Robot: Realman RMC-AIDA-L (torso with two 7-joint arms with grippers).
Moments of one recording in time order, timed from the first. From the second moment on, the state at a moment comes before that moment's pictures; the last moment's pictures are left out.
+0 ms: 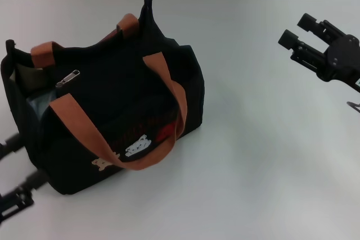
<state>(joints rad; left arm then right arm) -0.04 -1.98 0.43 0.35 1.81 1.99 -0.87 0.49 2.08 -0.31 -0.29 -1.79 -1.62 1.00</state>
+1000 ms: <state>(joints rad) -0.14 -2.07 0.34 0.33 1.86 1.73 -0.73 0.48 2.08 -0.31 -0.24 -1.79 -1.61 0.96</state>
